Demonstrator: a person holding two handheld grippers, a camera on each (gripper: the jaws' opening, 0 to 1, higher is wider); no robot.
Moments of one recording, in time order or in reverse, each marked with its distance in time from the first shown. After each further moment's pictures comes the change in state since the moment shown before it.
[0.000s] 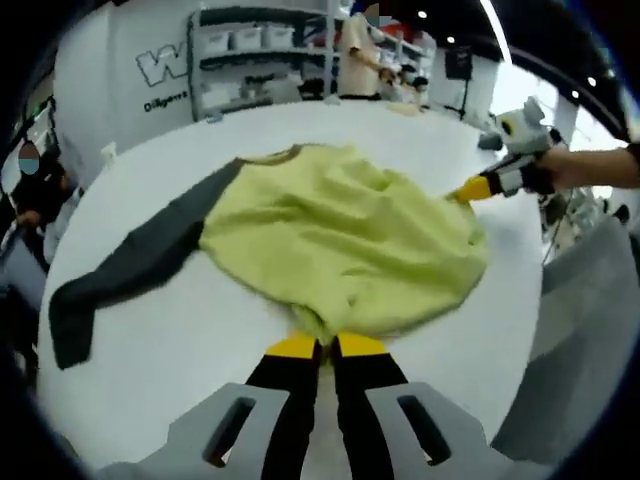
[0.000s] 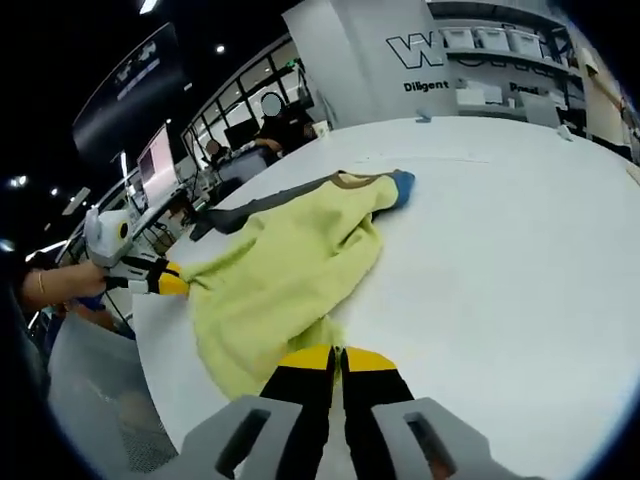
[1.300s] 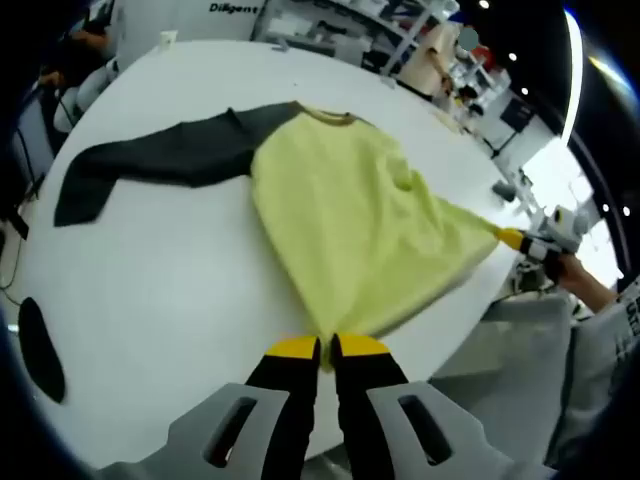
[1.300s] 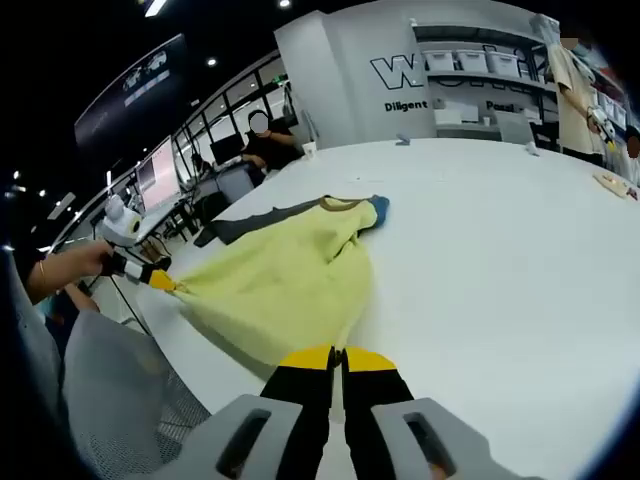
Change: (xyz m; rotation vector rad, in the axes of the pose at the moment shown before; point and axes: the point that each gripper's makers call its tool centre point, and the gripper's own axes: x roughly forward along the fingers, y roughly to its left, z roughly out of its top) left arm -0.068 -0.004 -0.044 -0.363 0.241 -0.033; right arm -0.070 0.032 -0.029 0.010 -0.020 -0.083
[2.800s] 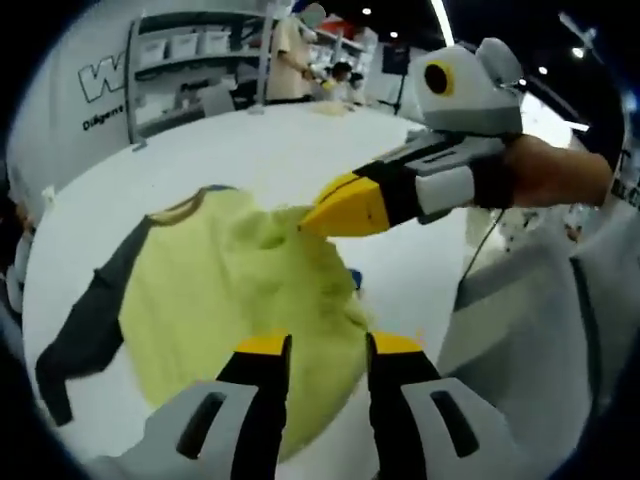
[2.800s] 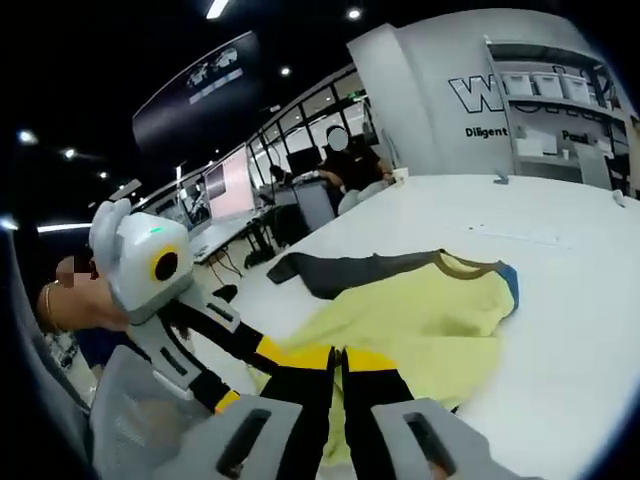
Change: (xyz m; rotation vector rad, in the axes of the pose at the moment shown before) left arm 0.045 -0.139 0.057 0.574 -0.147 -0.160; right arm 0.066 0.133 0.099 -0.143 -0.117 0.321
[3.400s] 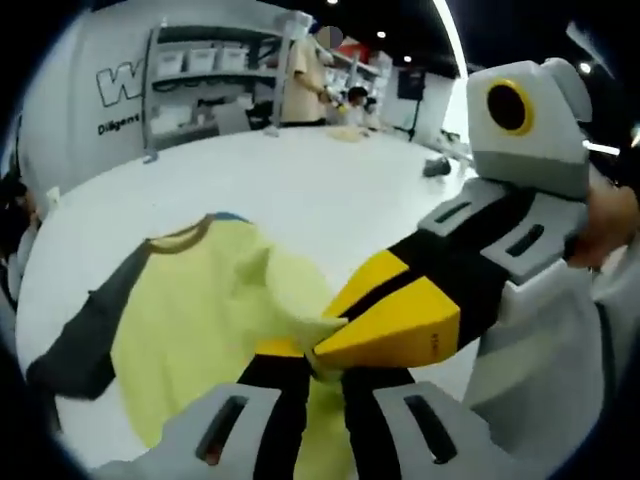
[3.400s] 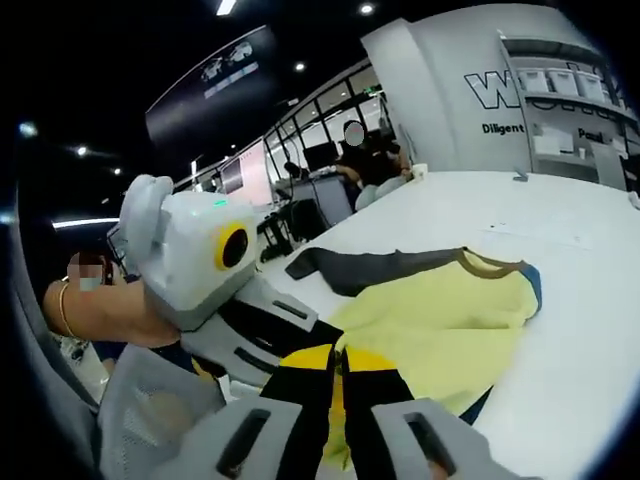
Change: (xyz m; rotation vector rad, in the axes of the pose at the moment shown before) left arm 0.029 0.021 0.035 -0.052 -0.114 0.050; right arm 0.009 0.020 -0.006 -0.017 0.028 0.075
